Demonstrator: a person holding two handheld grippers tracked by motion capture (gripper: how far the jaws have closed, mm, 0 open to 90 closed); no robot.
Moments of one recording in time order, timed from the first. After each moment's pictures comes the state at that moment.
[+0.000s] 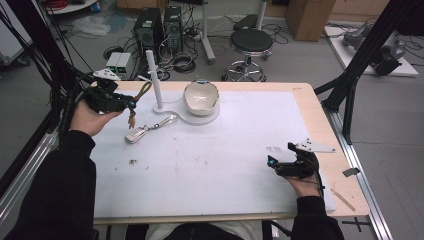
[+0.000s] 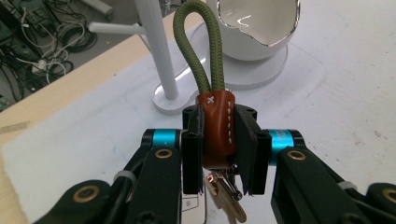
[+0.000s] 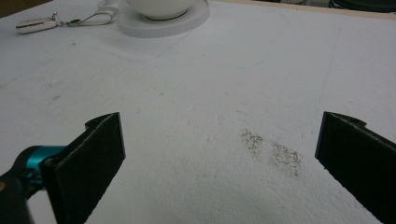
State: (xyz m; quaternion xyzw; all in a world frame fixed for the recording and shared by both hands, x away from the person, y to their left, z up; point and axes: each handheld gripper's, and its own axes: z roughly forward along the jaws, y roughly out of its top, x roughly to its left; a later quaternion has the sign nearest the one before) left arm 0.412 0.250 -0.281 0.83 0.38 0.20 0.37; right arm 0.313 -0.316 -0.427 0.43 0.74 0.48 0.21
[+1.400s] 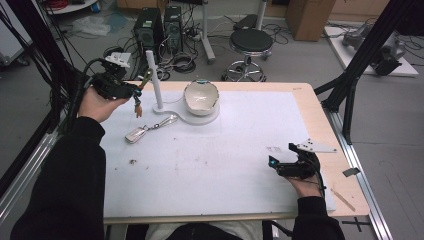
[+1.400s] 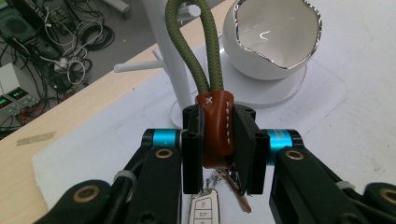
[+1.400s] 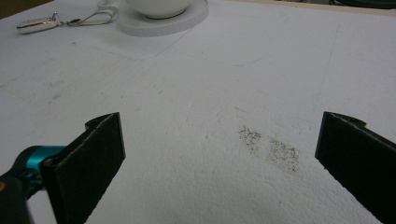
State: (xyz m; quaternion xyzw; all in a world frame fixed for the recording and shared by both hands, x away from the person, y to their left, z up) left arm 0.438 0.229 -0.261 0.83 0.40 0.21 0.34; right arm 0.312 -0.319 -0.428 0.43 0.74 0.48 0.20
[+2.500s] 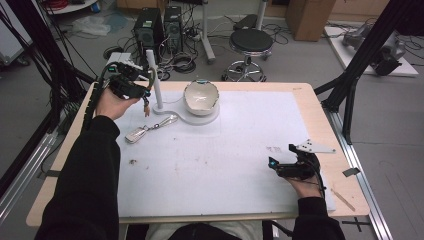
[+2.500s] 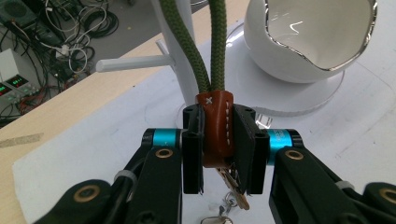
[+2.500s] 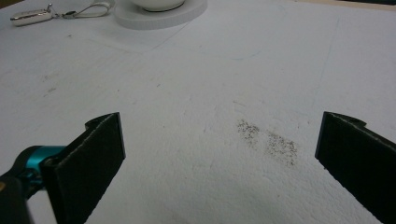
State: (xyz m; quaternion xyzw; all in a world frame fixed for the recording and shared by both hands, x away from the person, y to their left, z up) left arm 0.480 0.216 -0.298 0.82 0.42 0.21 0.32; right arm 0.312 -0.319 -0.430 0.43 0.74 0.47 0.21
